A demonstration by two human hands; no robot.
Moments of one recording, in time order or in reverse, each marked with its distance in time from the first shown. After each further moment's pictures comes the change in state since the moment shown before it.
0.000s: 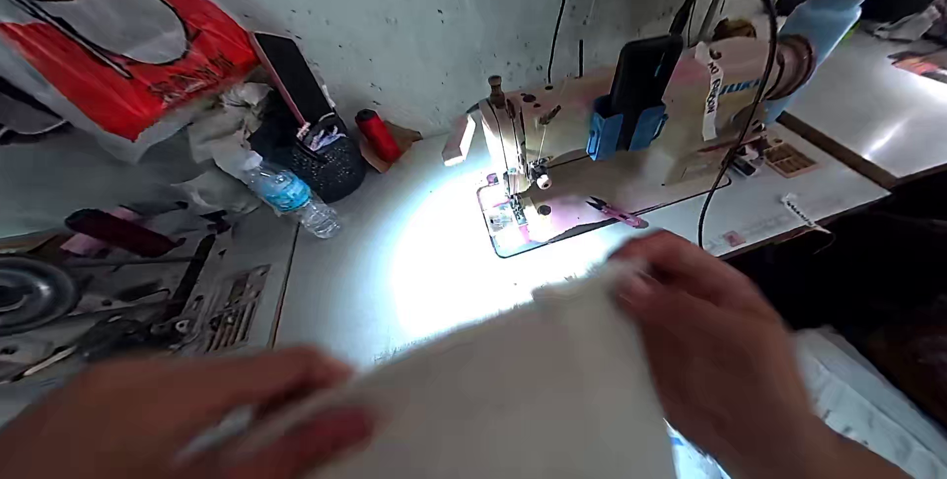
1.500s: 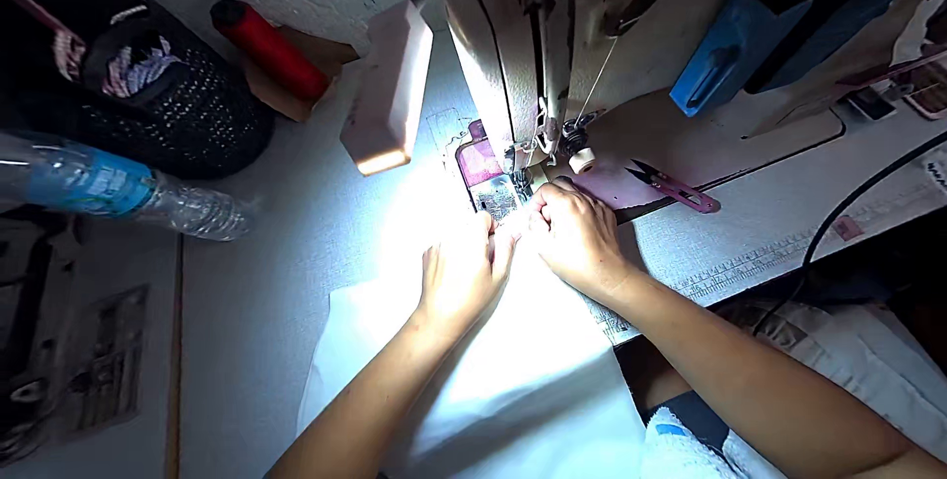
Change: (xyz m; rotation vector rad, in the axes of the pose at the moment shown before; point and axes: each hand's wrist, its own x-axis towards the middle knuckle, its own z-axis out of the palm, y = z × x) left_hand 0.227 -0.146 0.211 0.131 0.234 -0.094; right_hand 0.157 0.191 -0.054 -1.420 -0.011 0.049
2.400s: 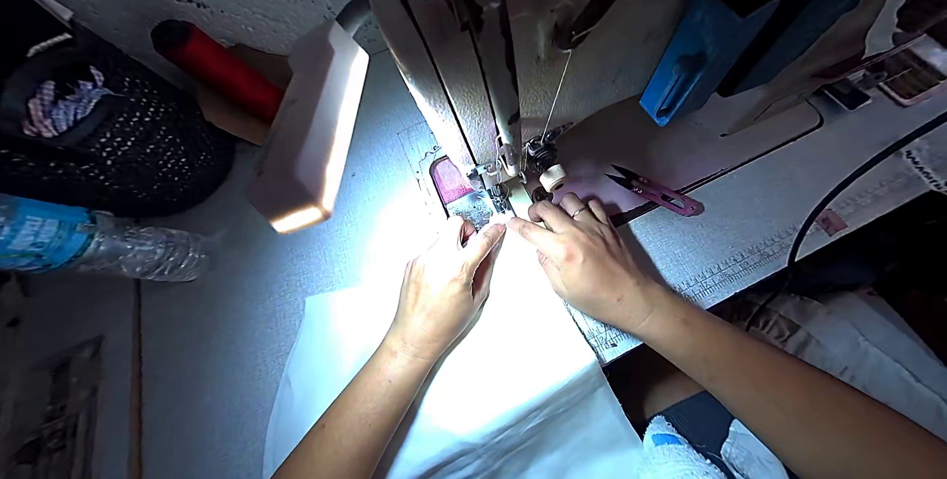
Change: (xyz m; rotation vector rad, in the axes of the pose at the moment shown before) left_hand 0.010 -0.017 0.013 0.018 0.106 0.330; right_hand -0.014 0.038 -0.007 -0.206 -0.022 -0.352
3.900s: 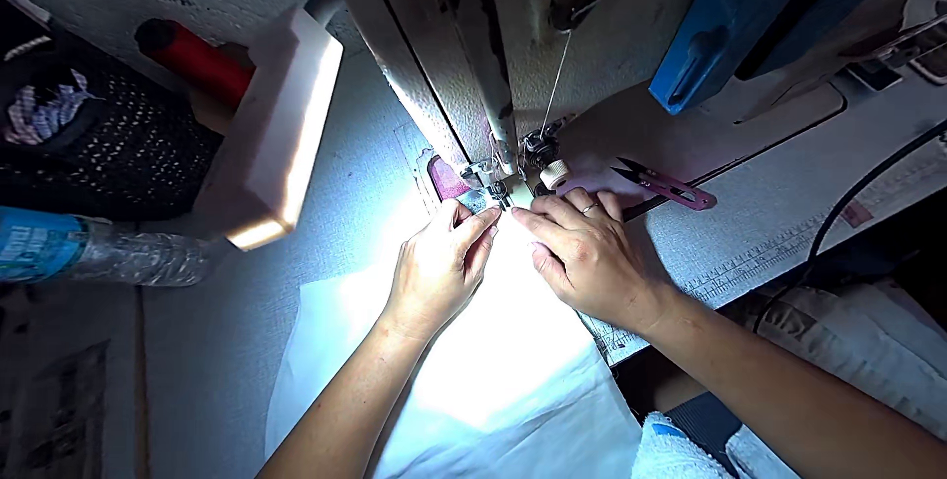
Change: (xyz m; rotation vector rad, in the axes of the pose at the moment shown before) left_hand 0.016 -0.018 0.001 -0.063 -0.013 0.022; right_hand -0.004 0.000 0.005 0.056 0.109 0.008
